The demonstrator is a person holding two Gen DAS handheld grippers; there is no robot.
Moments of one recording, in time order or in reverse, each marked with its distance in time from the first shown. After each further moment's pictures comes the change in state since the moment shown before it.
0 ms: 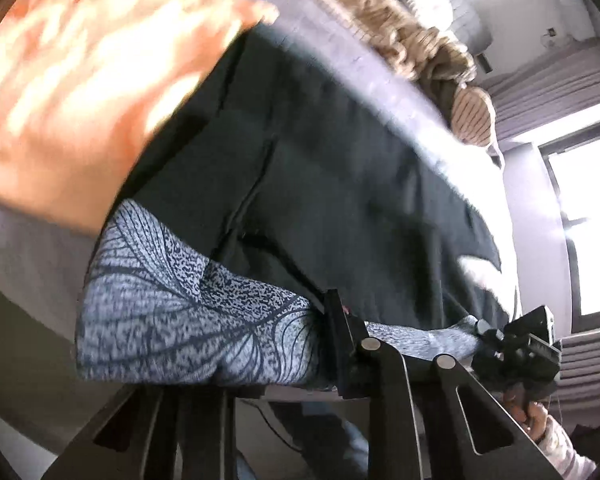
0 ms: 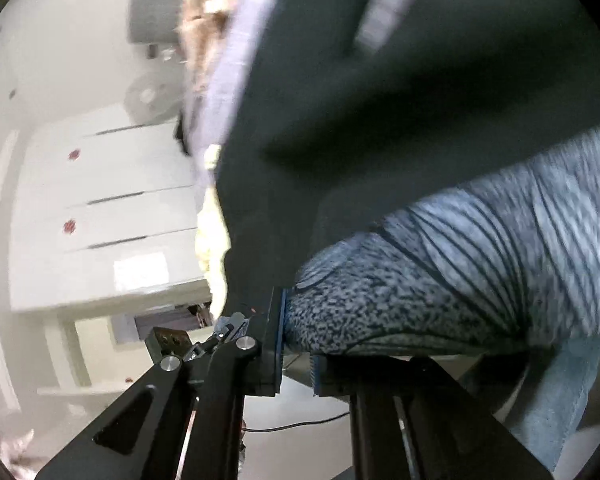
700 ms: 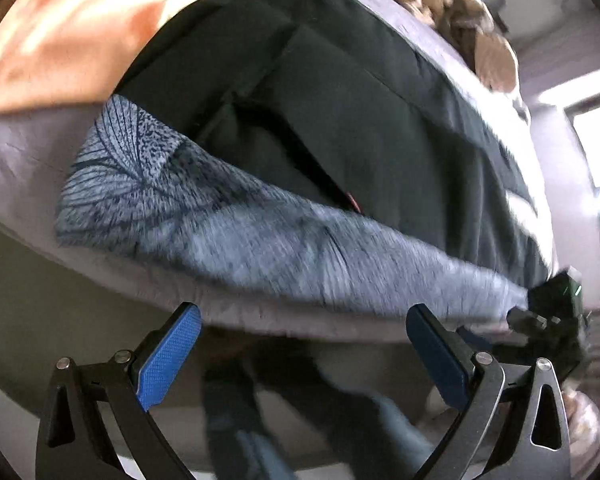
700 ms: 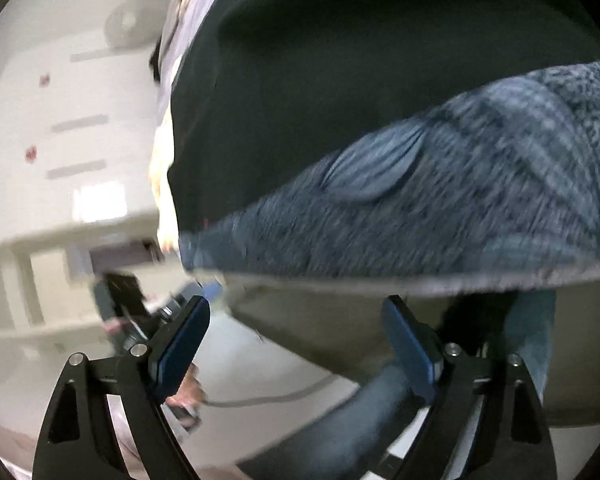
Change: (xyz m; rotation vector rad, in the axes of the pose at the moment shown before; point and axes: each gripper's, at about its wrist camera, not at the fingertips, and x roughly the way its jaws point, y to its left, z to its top) left arm 0.047 0.028 -0.068 0.004 0.113 0.079; right arm 0.055 -0.040 -0.040 -0.082 0.189 -0.160
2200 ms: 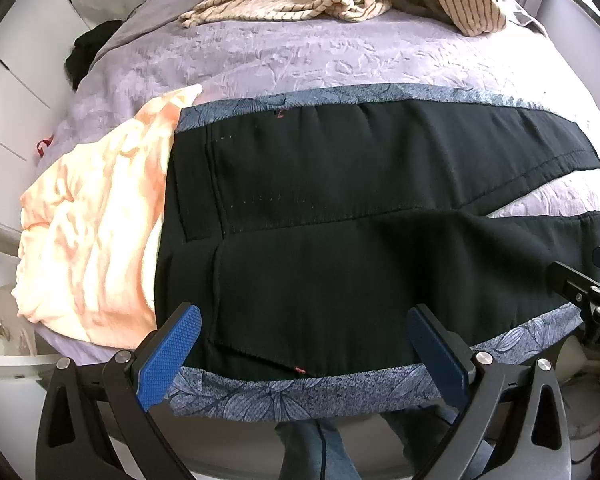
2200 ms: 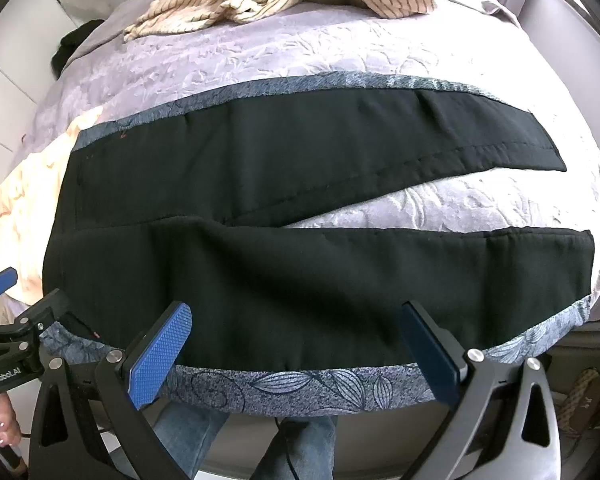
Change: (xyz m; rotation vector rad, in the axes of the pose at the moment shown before) left arm -0.031 -0.172 0.085 0.427 -0.020 0.504; right arm -0.053 0.160 0.057 -0.316 -0.293 -0.876
